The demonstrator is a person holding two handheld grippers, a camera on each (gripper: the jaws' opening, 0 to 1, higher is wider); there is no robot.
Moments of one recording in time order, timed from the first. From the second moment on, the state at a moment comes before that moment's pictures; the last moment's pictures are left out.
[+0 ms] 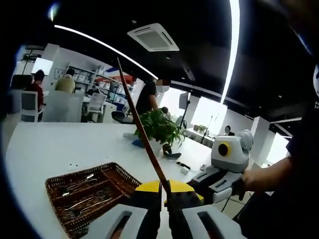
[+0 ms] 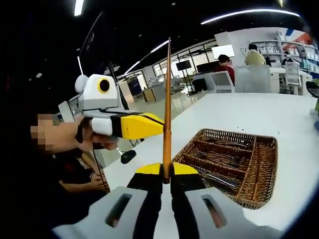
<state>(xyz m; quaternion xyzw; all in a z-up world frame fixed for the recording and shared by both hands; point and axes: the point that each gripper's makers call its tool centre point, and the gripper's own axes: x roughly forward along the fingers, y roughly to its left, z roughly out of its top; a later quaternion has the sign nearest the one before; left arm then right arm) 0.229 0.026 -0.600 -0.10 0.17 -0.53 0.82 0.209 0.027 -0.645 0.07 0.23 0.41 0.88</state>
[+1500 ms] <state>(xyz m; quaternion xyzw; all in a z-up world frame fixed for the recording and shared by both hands) 0.266 0.160 -0.607 0.11 0.15 -0.38 0.90 0.231 -0.086 -0.657 0.03 0.33 0.26 0.91</state>
